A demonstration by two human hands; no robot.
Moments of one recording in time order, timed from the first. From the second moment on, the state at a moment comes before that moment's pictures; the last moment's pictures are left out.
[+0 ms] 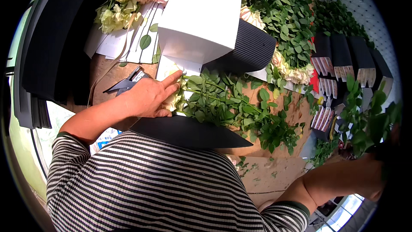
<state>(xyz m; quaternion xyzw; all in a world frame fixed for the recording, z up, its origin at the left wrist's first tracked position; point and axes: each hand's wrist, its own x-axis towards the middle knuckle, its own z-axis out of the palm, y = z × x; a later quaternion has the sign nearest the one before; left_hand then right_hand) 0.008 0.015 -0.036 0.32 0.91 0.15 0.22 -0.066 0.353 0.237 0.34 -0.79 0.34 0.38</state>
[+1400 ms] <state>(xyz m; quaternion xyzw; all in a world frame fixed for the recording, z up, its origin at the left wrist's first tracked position) 0.007 0.008 -0.042 0.27 0.90 0.26 0.21 -0.189 0.244 0.048 0.03 -0.67 0.66 -0.33</state>
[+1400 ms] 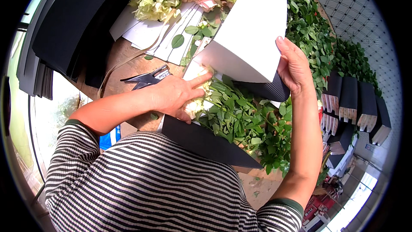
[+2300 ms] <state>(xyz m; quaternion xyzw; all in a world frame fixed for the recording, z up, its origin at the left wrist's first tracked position) 0.016 0.023 -0.054 0.32 0.85 0.42 0.06 -0.037 0.246 0.030 0.60 -0.69 0.22 -0.35</state>
